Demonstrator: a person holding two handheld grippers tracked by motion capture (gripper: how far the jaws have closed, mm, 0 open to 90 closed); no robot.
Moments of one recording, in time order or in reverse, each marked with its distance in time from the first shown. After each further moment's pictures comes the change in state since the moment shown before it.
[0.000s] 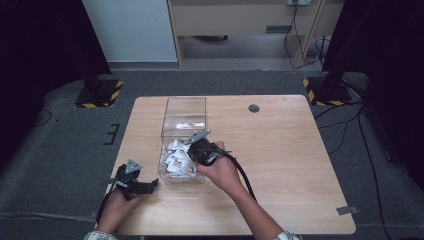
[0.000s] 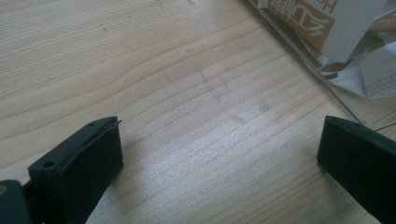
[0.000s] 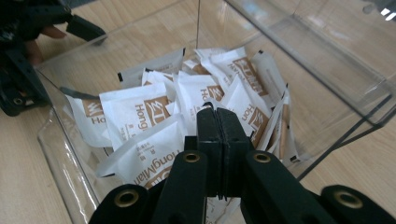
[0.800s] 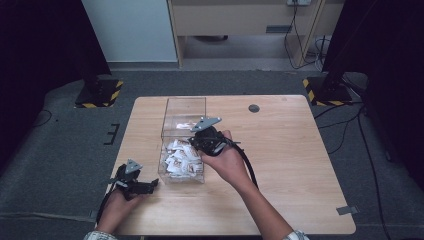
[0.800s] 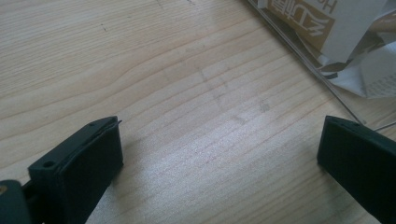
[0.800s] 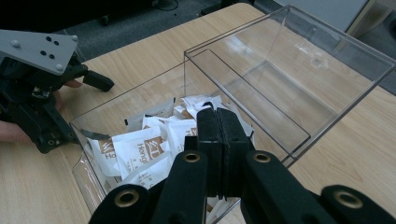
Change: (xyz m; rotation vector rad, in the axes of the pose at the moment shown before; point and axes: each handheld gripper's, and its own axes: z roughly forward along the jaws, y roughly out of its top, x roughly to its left) left arm 0.000 0.000 0.000 0.000 0.000 0.000; right arm -0.013 0.026 -0.046 -0.116 -0.012 0.016
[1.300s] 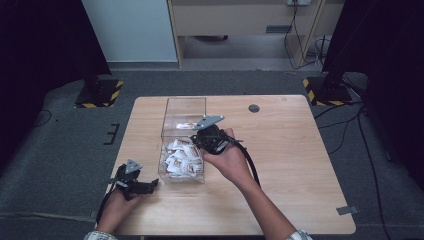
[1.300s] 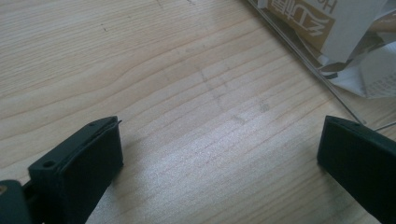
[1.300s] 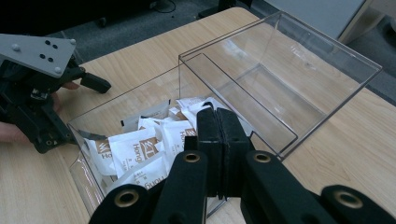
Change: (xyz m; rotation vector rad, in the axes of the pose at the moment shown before) left arm 0.000 0.000 0.000 0.000 0.000 0.000; right arm -0.004 0.002 -0.008 -0.006 -0.008 -0.007
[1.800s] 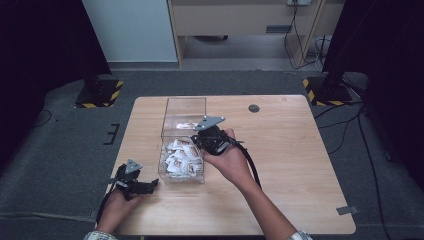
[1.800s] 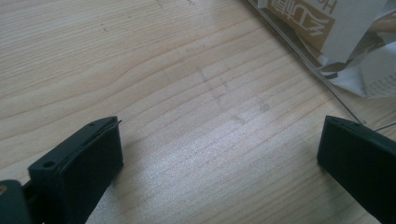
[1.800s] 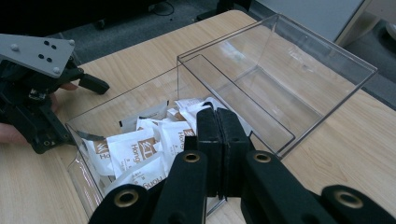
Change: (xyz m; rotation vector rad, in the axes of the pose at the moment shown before) left arm 0.000 0.000 0.000 0.000 0.000 0.000; right arm 0.000 -0.002 -0.001 -0.014 -0.010 -0.003
